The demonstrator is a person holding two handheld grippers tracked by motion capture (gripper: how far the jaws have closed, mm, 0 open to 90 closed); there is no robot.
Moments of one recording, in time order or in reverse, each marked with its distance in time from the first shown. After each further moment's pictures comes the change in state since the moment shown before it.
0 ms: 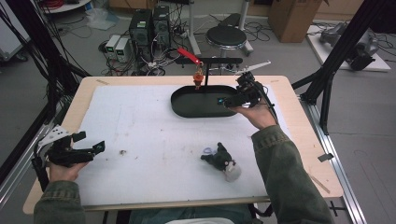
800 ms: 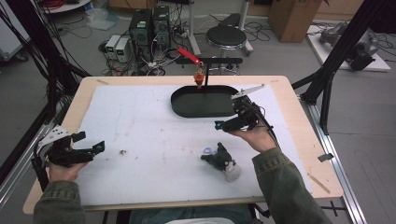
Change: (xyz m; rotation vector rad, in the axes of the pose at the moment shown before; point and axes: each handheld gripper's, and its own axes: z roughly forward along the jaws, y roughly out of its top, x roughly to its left) left arm 0.000 0.000 -0.001 0.002 0.003 -0.001; right arm 0.029 -0.051 0.004 0.065 0.040 -0.022
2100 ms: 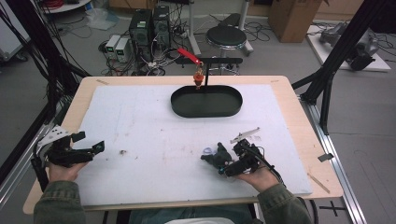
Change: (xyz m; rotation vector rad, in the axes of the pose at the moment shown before) left arm 0.000 0.000 -0.001 -0.004 0.000 -0.003; right arm 0.039 -0.107 0.018 0.201 0.075 0.033
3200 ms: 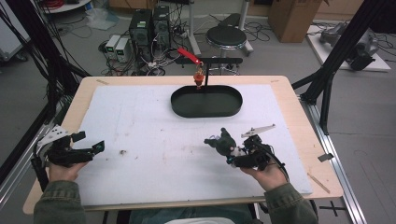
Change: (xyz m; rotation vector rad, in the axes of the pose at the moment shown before) left arm 0.000 0.000 0.000 -0.004 -0.004 -0.005; right arm 0.000 0.006 -0.039 -0.107 -0.044 0.092
